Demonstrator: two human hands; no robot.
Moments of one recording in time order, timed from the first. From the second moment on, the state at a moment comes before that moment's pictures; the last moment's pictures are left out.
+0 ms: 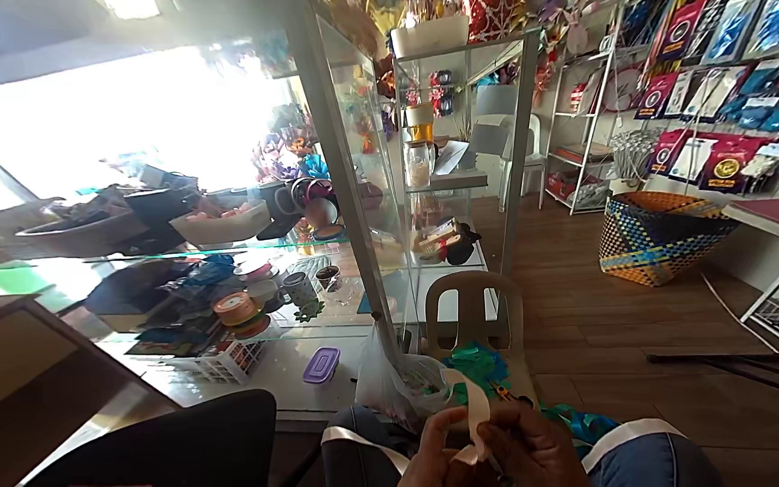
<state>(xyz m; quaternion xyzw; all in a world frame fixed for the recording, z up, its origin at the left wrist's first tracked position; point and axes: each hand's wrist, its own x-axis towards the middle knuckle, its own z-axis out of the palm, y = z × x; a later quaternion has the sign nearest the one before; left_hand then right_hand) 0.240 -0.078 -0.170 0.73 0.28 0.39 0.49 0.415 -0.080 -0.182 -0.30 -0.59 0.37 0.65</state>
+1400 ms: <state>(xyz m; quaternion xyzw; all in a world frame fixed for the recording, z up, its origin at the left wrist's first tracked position) 0.257 -0.067 -0.175 0.58 0.28 0.54 0.53 0.415 -0.088 -0.202 -0.37 -0.64 0.41 0.53</state>
